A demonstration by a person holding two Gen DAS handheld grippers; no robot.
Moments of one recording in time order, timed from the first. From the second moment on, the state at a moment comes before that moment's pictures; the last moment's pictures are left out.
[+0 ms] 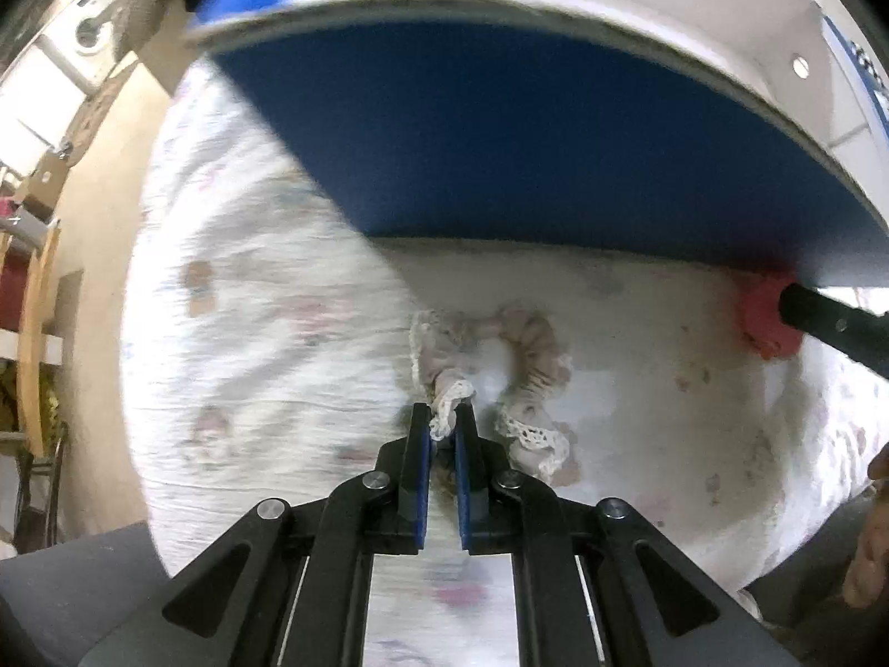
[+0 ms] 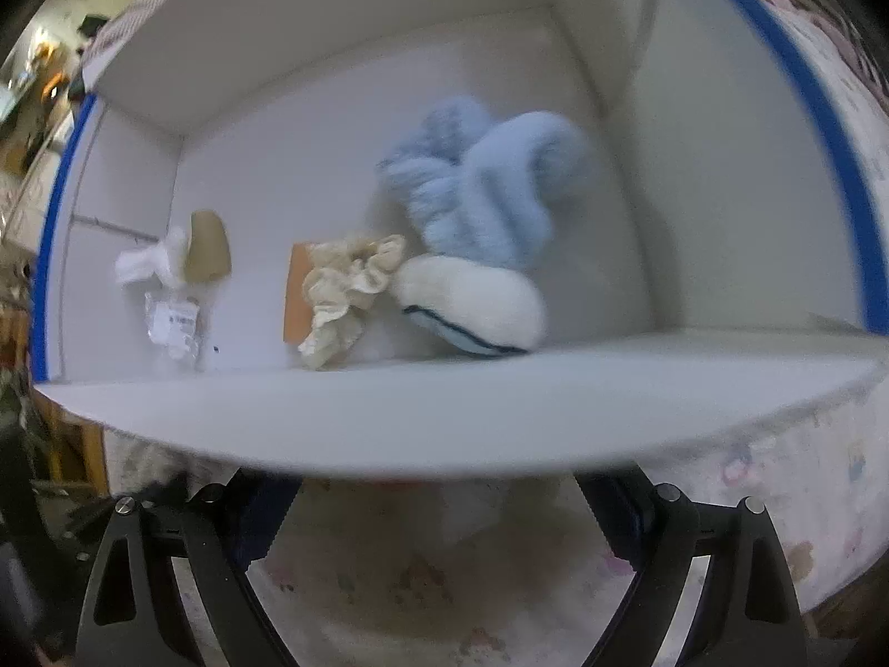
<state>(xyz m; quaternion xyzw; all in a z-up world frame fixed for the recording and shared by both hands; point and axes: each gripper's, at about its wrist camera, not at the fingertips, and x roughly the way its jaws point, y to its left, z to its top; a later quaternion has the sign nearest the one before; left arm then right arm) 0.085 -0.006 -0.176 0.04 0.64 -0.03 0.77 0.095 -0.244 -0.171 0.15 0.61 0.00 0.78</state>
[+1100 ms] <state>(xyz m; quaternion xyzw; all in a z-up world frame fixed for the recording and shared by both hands) 0.049 -0.012 -0.092 0.08 0.53 -0.02 0.85 0.049 -0.228 -0.150 0.13 0.60 0.05 0.79</state>
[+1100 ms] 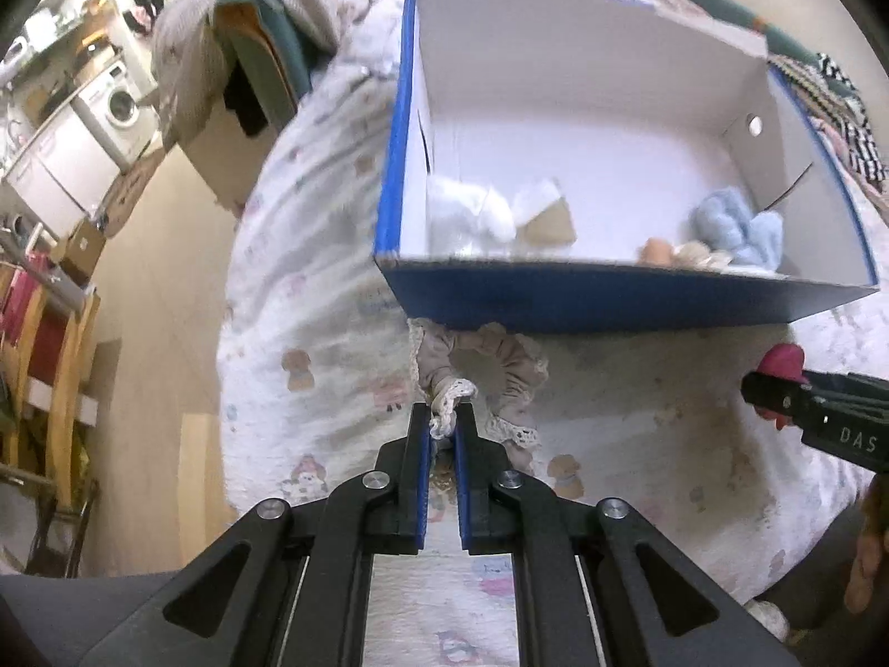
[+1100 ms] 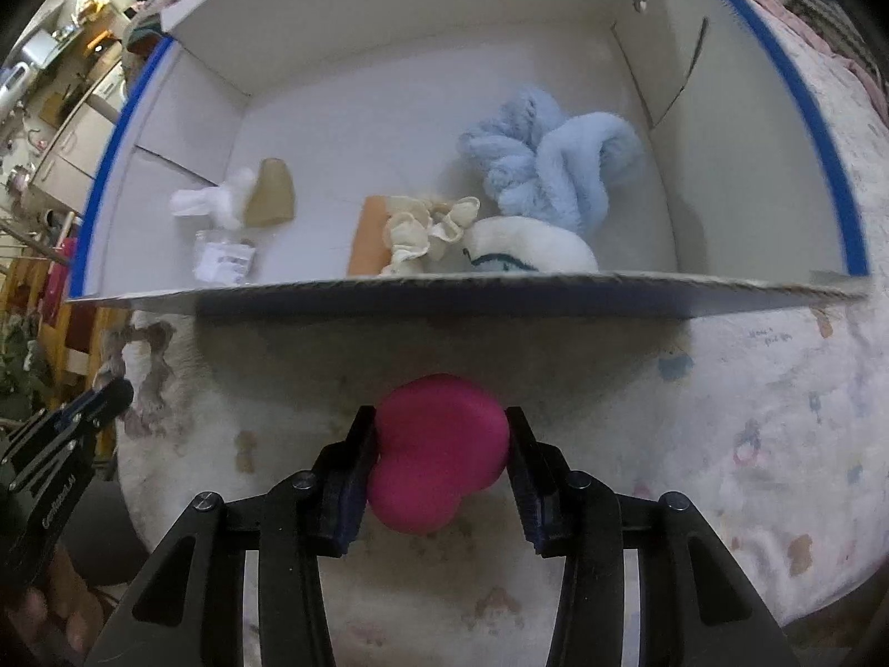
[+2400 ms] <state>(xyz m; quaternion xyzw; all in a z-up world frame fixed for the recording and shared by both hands) 0.124 -0.035 0.040 0.03 0.41 -0.04 0.91 0.106 -0.273 0.013 0.19 0.35 0.13 0.91</state>
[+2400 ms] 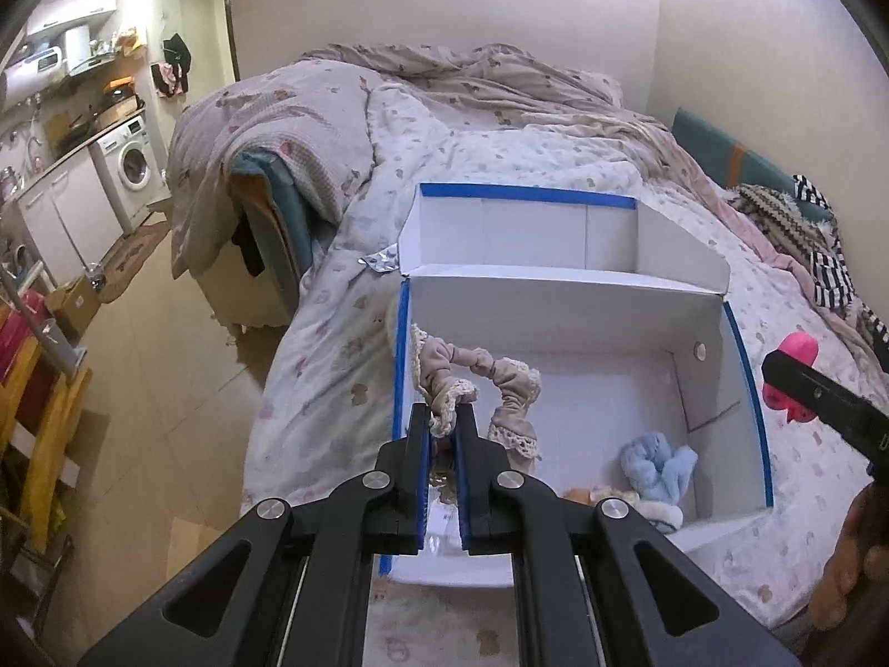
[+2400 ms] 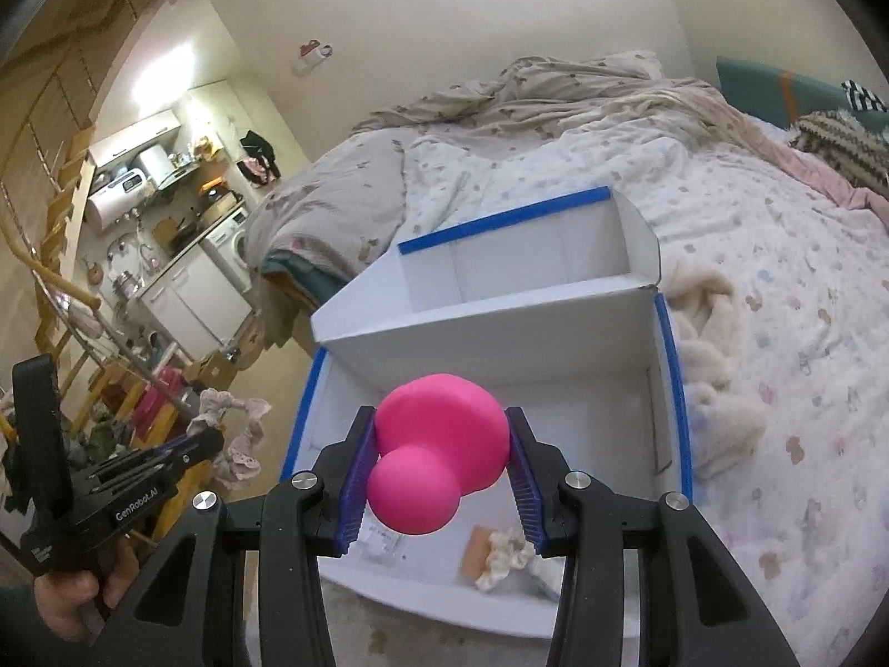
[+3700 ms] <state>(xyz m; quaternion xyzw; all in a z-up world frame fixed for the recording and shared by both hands) 0.174 -0.071 -0.075 0.05 0.49 -0.05 0.87 0.141 -0.242 -0.104 0.11 0.54 0.09 0.83</state>
